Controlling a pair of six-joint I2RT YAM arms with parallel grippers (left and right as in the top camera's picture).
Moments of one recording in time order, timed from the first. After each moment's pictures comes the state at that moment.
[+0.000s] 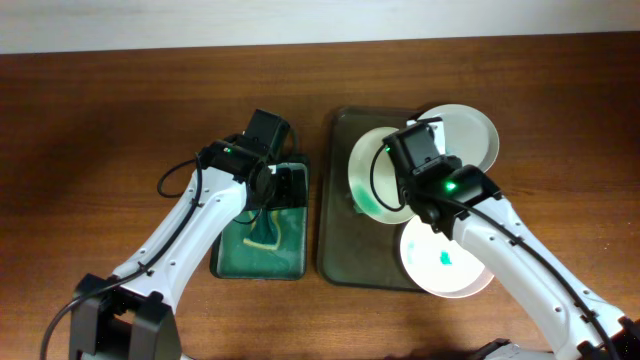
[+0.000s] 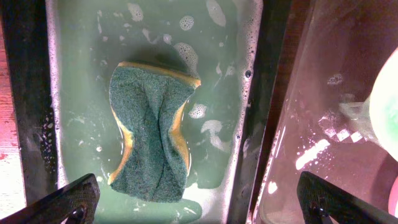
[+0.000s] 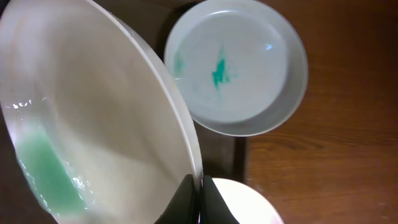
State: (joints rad) left arm -0.41 1.67 1.31 -0.97 0.01 -0.46; right arm 0.46 1.44 1.15 -0.81 0.50 0.29
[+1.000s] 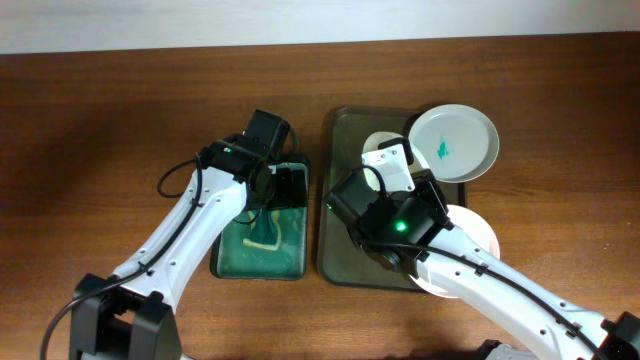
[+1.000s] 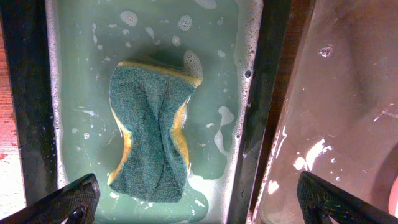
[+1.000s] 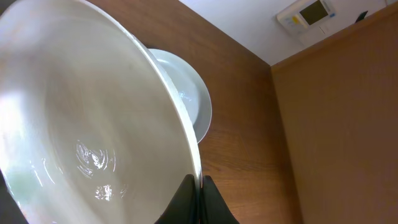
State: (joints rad) left arm -0.41 1.67 1.31 -0.97 0.01 -0.46; right arm 0.78 1.44 1.15 -0.95 1.05 0.34
